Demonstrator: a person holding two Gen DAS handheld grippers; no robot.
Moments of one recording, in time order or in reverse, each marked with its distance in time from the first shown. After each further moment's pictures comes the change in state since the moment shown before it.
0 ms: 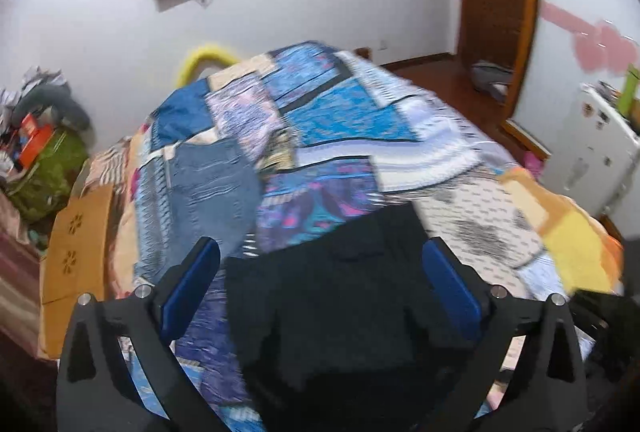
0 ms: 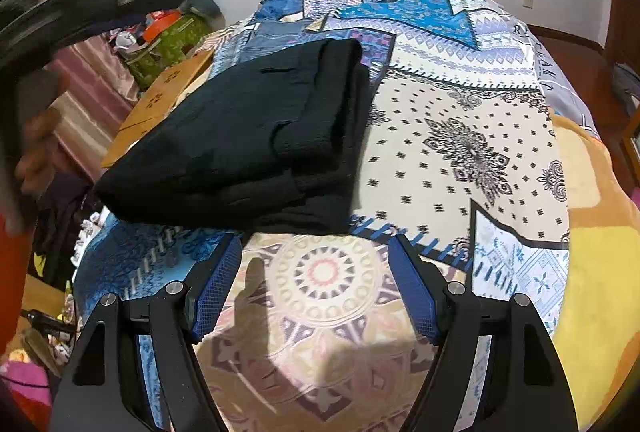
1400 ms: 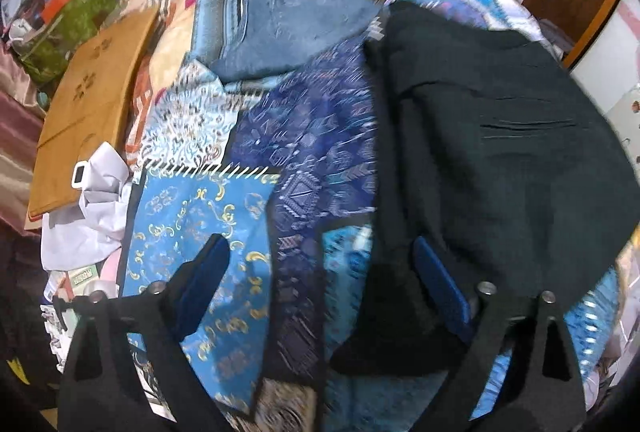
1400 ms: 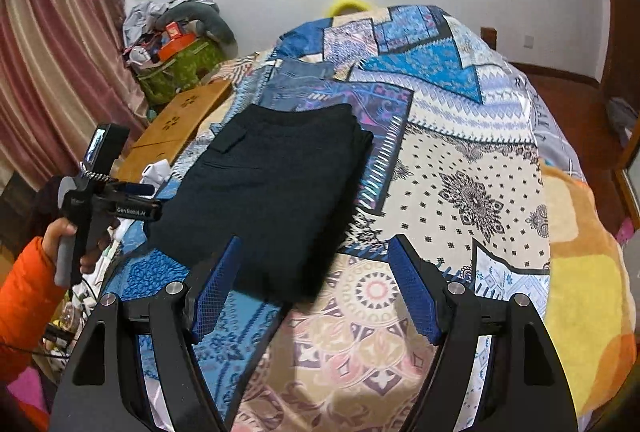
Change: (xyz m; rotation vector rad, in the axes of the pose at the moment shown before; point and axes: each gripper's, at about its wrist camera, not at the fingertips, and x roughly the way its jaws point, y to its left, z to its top) left arm 0.006 0.096 -0.166 -0.227 0.342 0.042; right arm -0.045 0.048 0.008 -0.059 -0.132 -0.034
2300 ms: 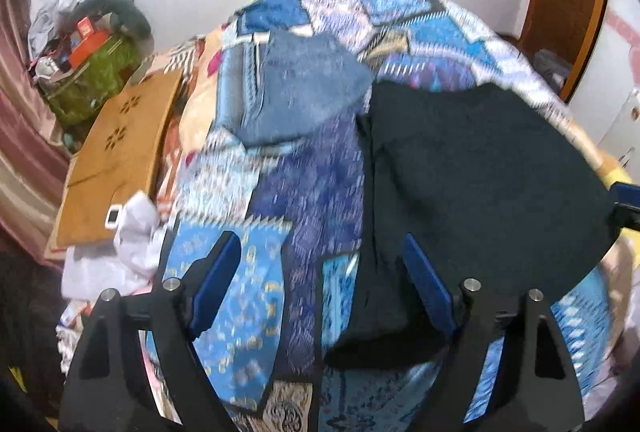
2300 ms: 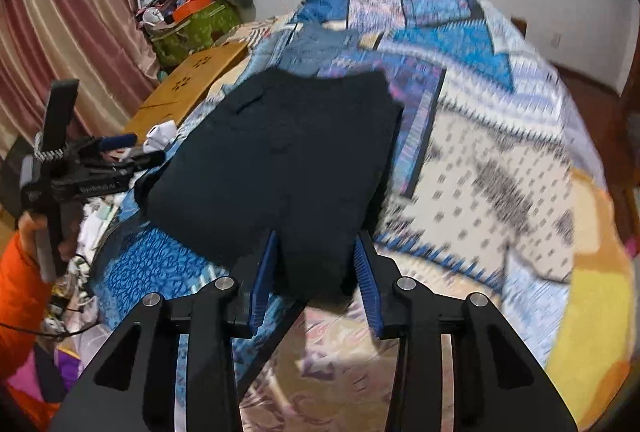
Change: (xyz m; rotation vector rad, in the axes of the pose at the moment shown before) left arm -0.040 -0.008 0.005 0.028 -0.224 0.056; right arm 0.030 0.010 0.006 -0.091 0.098 0.008
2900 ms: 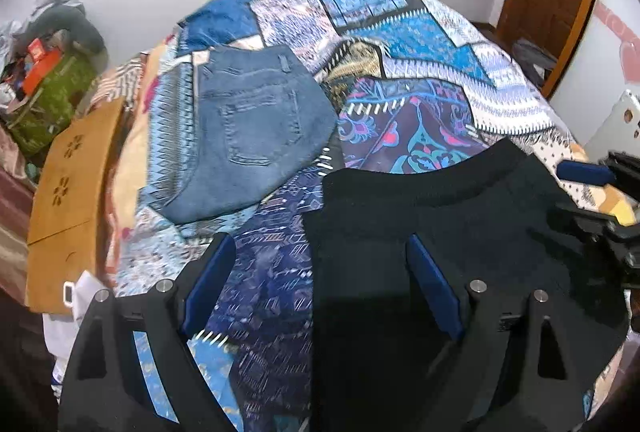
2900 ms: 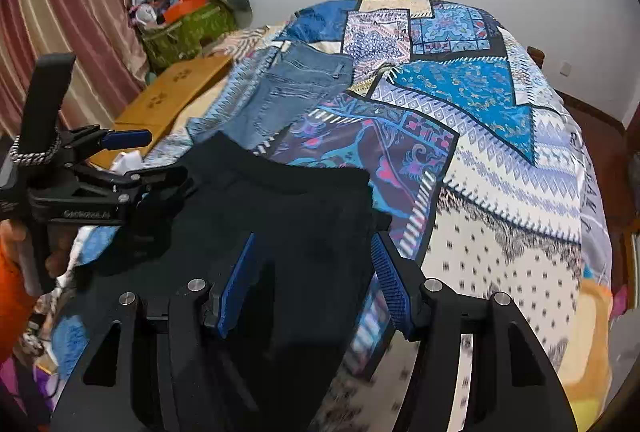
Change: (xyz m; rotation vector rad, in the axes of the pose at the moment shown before) left arm 0.100 -0.043 0.093 0.090 0.066 -0.087; right arm 0.094 -0.036 0.094 -0.054 0.025 -0.012
